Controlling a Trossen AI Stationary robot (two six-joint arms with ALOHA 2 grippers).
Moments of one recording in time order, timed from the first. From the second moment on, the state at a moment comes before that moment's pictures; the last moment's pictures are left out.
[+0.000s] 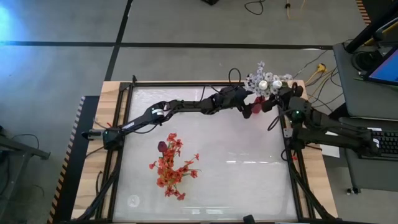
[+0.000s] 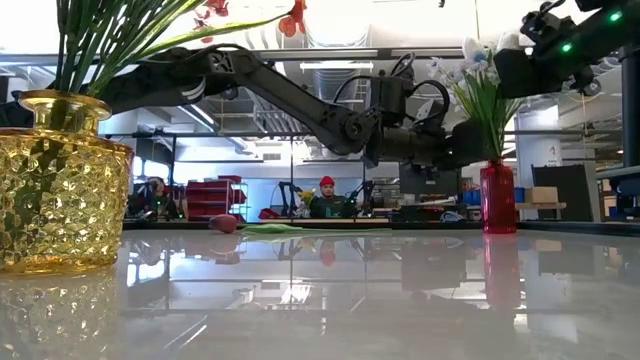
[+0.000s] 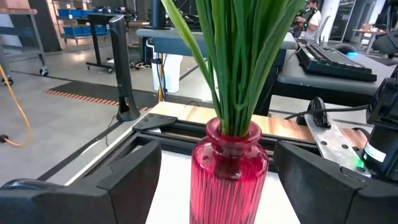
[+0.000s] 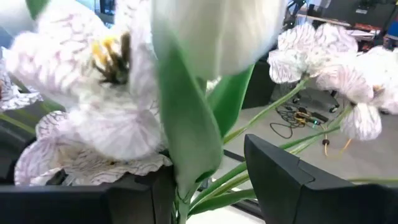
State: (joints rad) left arm 0.29 2.71 2.25 0.41 0.04 -0.03; right arm -0.37 0.45 0.45 -0.21 0.80 0.02
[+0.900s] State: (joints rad) left arm 0.29 2.63 2.25 0.29 0.04 0.04; right arm -0.37 0.43 0.61 -0.42 0.78 0.06
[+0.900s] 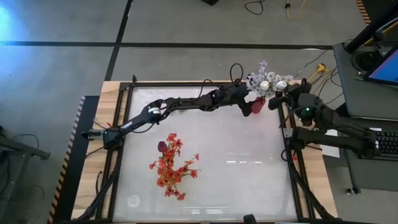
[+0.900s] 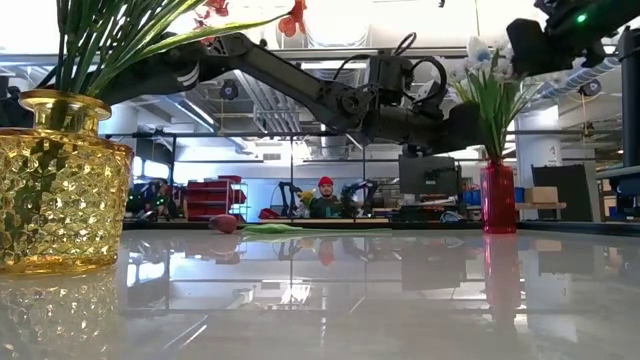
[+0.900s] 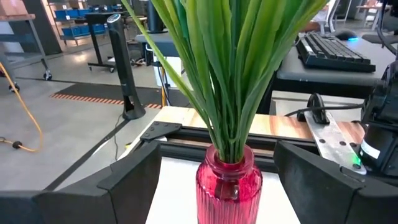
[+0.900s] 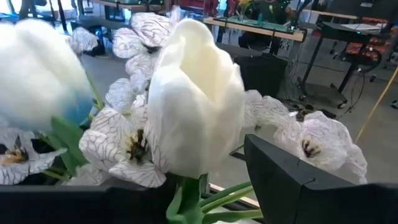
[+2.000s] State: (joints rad) left arm 0.31 2.55 2.25 0.14 0.03 0.10; right arm -0.37 0.44 0.63 -0.56 0.72 0.14
